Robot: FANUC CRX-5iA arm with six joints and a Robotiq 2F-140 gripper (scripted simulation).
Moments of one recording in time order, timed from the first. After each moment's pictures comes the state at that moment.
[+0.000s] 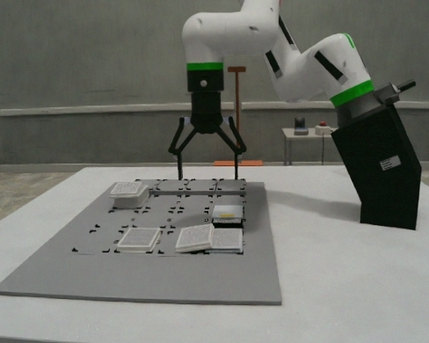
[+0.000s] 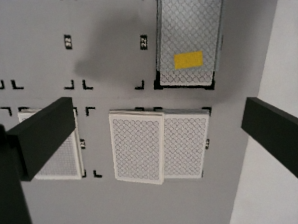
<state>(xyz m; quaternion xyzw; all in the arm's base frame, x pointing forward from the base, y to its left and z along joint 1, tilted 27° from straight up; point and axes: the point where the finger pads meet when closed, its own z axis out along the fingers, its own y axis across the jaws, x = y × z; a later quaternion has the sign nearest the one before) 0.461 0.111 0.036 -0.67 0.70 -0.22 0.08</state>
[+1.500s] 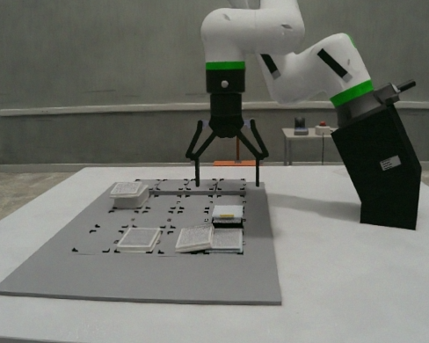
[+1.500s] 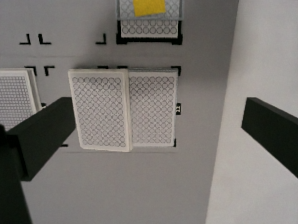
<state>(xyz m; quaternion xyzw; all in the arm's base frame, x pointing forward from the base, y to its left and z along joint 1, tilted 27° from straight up) 0.418 0.173 0.002 -0.67 0.70 -0.22 0.08</state>
